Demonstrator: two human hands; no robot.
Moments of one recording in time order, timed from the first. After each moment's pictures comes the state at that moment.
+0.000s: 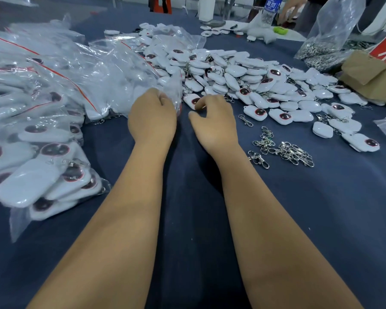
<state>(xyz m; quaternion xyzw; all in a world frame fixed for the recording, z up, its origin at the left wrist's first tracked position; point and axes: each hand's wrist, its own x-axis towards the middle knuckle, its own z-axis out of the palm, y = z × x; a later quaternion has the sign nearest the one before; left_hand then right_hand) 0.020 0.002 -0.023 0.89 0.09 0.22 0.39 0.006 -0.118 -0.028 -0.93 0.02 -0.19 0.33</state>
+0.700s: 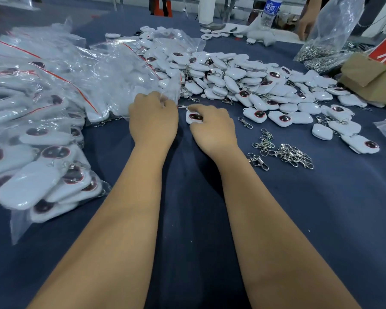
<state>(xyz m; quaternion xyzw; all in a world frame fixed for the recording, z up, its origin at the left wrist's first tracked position) 0.018 0.001 -0.021 0.89 0.08 0.21 0.41 0.003 -0.119 -0.024 -0.95 0.00 -0.11 0.29</state>
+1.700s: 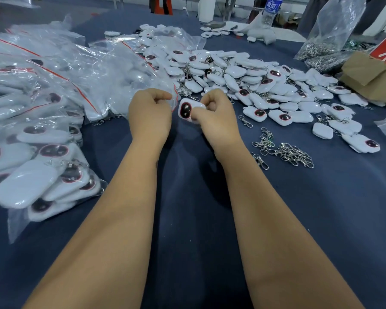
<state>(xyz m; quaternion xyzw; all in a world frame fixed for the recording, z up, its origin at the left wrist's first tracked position) 0.023 0.005 -0.022 0.79 0.07 0.18 0.57 -0.007 -0.116 -0.012 -0.76 0.03 -0.12 0.64</state>
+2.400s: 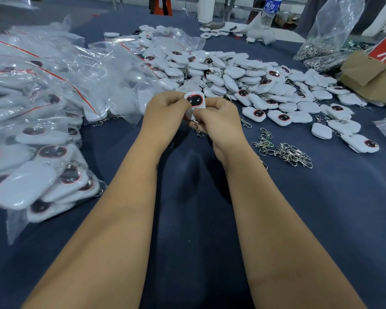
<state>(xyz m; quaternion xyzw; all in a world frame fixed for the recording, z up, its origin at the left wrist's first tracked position) 0.010 -0.008 -0.012 0.75 -0.06 0.07 0.66 0.004 -0.121 -0.019 -0.67 0.07 -0.07 0.73</state>
